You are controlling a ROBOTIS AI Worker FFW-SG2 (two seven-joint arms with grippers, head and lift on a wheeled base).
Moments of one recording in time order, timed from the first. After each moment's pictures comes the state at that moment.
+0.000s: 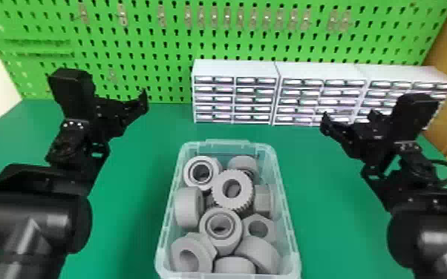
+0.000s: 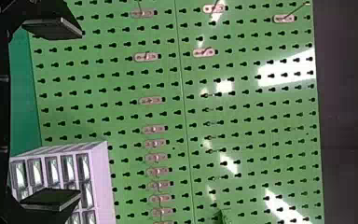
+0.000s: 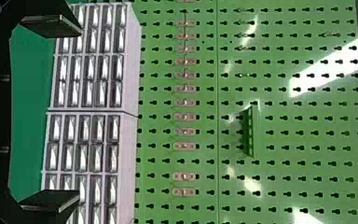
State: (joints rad) left arm -0.16 0.15 -0.04 -1.80 0.06 0.23 -0.04; right arm -0.12 -0.10 -0.09 -1.79 -0.12 0.31 0.15
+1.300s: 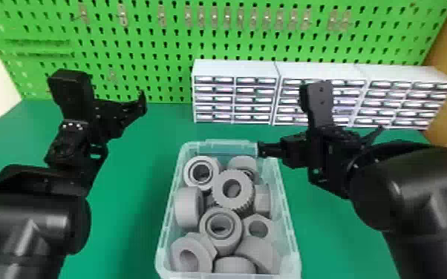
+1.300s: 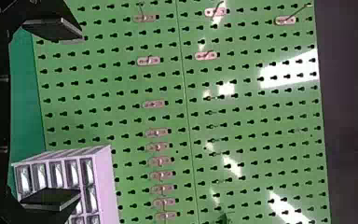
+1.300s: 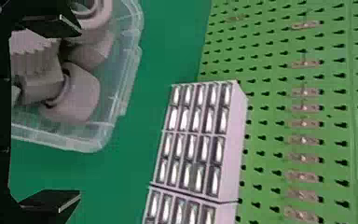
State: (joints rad) left arm -0.16 0.15 -0.04 -1.80 0.04 0.25 -0.04; right arm -0.30 -0.15 0.22 -1.97 -0.26 1.15 -0.03
